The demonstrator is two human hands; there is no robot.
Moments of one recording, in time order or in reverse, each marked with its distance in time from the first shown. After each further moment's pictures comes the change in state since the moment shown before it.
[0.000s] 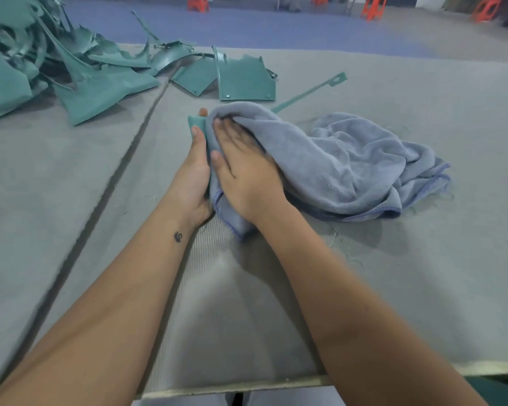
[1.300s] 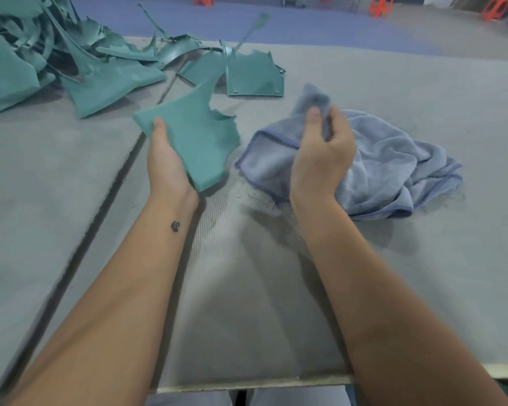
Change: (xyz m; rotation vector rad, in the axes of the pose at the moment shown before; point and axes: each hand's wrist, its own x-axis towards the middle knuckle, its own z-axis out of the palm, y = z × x) left_hand 0.005 0.025 -0.019 -0.095 0.470 0.143; right_hand -0.002 0.013 -0.036 0.696 0.859 0.606
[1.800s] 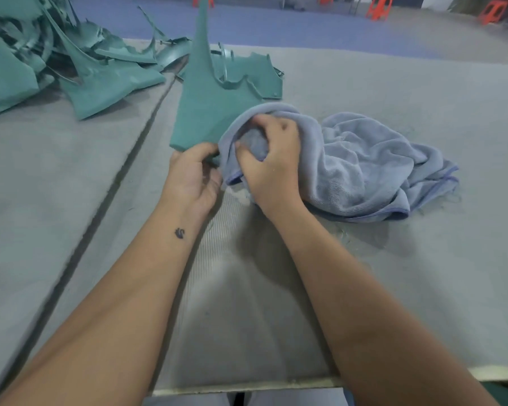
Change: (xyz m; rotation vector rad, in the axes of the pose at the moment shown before) left_hand -0.013 -0.014 0.011 -0.120 -0.159 -0.160; right_hand -0.024 0.012 0.016 -0.222 -0.462 -0.225
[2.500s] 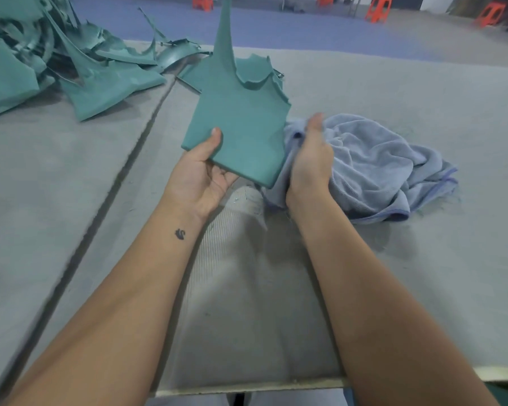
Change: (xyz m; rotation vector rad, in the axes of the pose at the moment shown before) left_hand -0.005 0.004 0.001 0.032 -0.182 -0.109; right_hand 0.029 0.018 -0.021 0.605 0.211 0.591
